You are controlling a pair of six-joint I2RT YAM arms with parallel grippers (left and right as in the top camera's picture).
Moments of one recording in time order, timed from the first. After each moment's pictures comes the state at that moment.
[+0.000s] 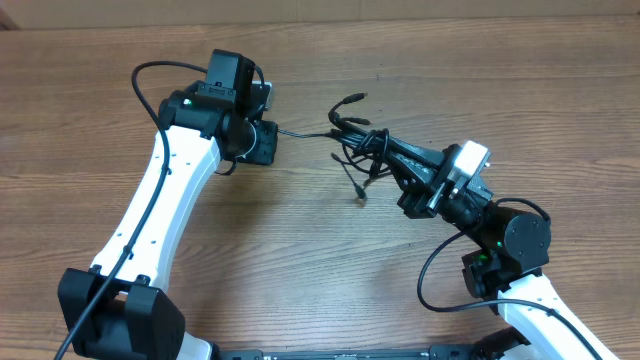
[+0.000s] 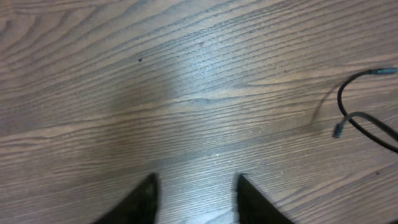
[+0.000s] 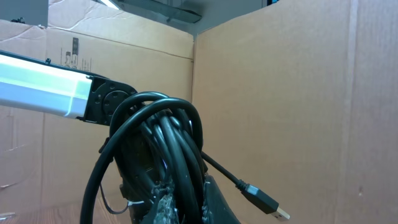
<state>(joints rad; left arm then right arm) -0.24 1.68 1.51 -1.06 0.11 -0.11 0.37 1.07 0.47 1.08 -0.54 0.23</state>
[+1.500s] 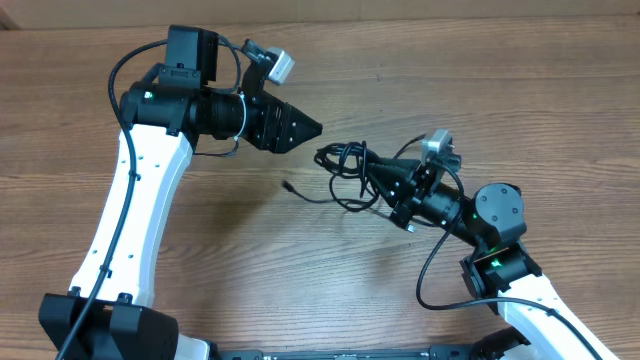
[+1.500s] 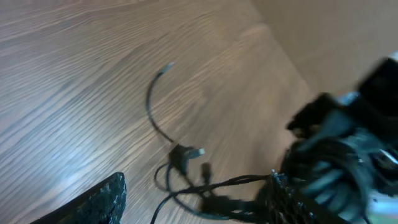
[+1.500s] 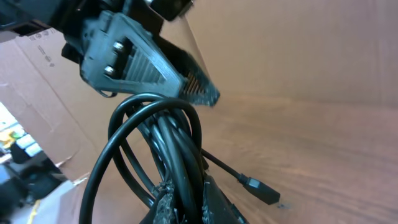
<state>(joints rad) -0.16 1.64 1.61 -1.01 0.91 0.18 0.37 1.07 0.47 0.62 -0.61 0.44</state>
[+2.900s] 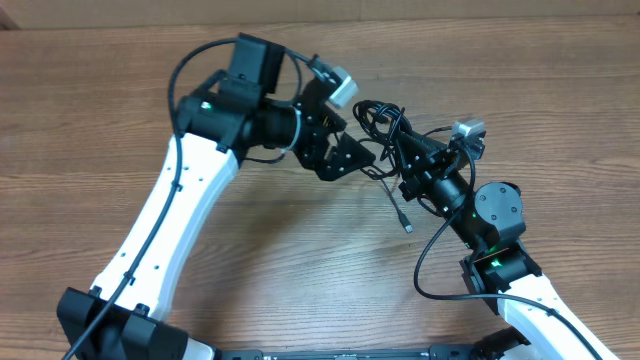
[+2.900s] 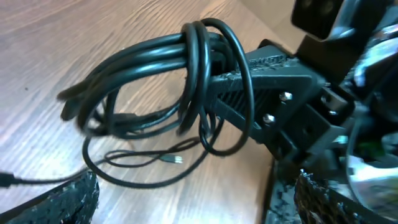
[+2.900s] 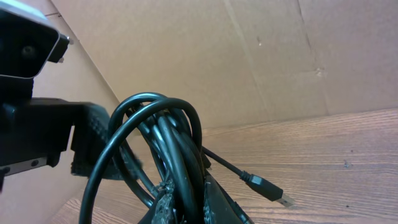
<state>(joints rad) -0.40 1.64 1.62 -0.92 0.82 0.22 0.37 1.07 0.47 0.61 -0.19 0.49</state>
